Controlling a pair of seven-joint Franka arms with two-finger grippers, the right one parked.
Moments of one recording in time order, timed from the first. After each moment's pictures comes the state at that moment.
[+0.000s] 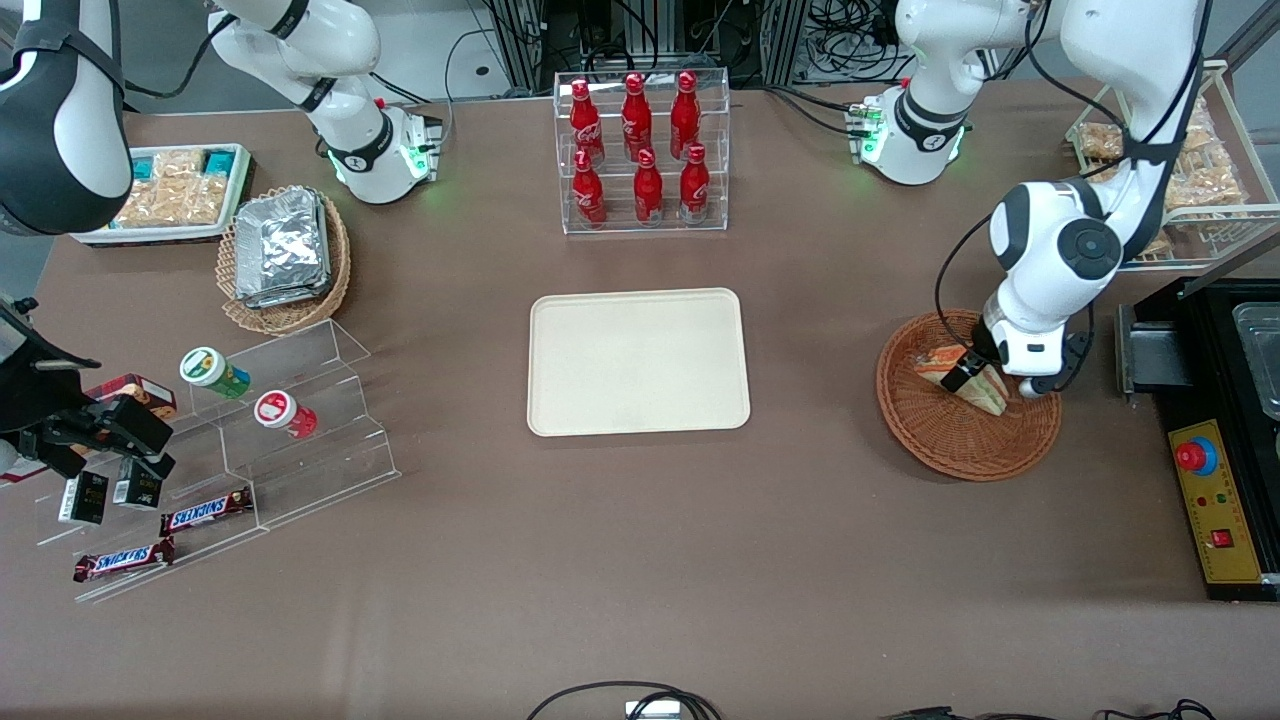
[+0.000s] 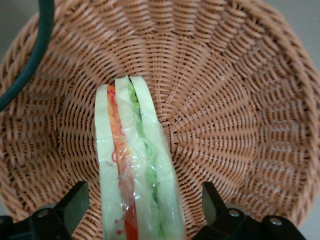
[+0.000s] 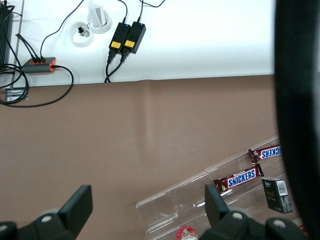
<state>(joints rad) 0.02 0.15 -0.05 -2.49 0.05 2.68 -0.80</state>
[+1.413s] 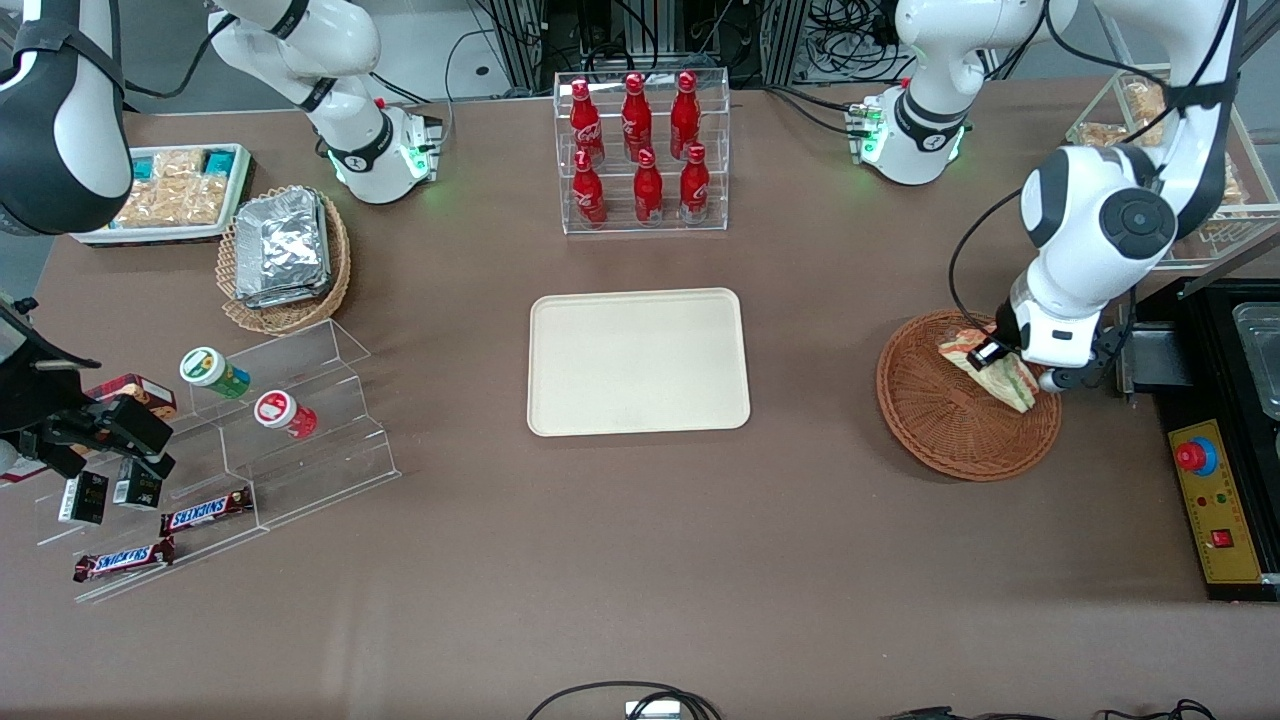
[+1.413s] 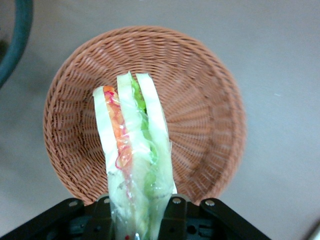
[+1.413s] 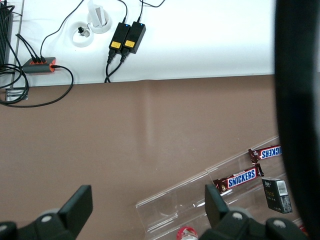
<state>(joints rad) 0.01 -0.03 -0.12 -2.29 0.06 2.26 -0.66</state>
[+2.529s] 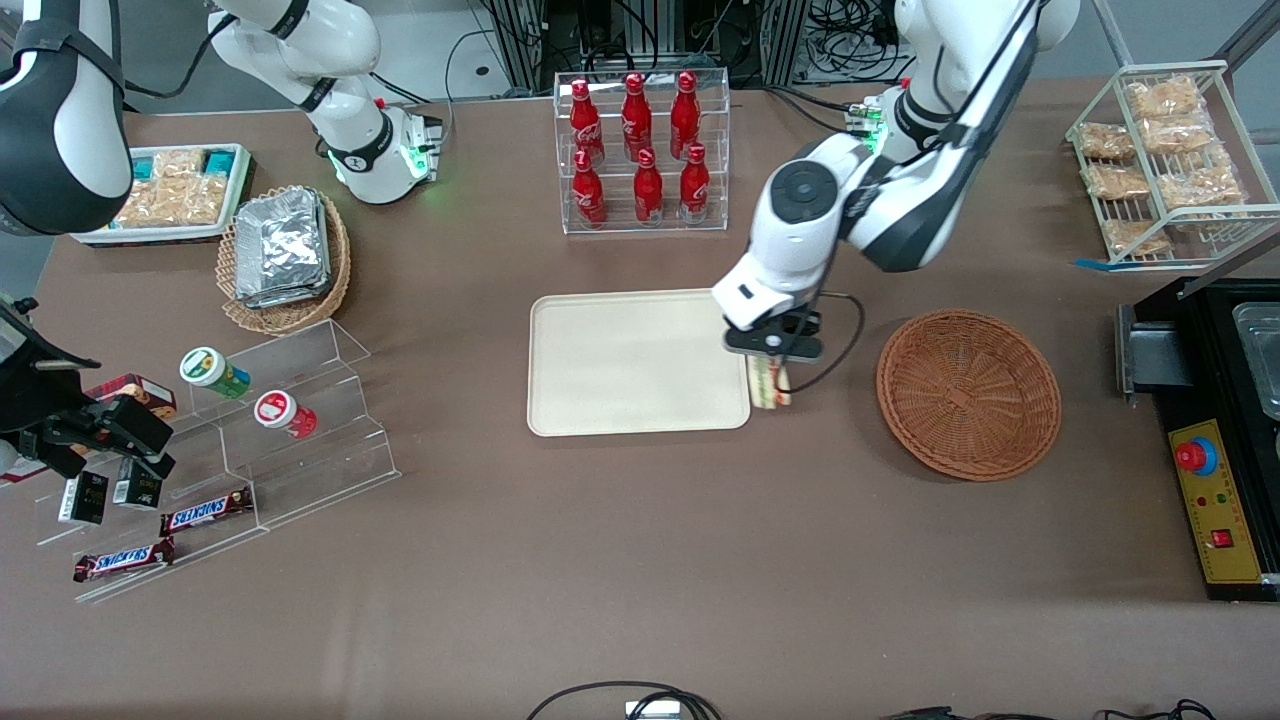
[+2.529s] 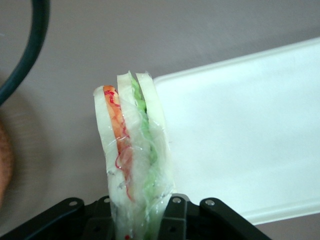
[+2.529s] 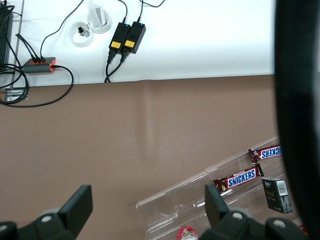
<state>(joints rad) -0.23 0.26 -0.47 -2.06 0.17 2.28 -0.59</state>
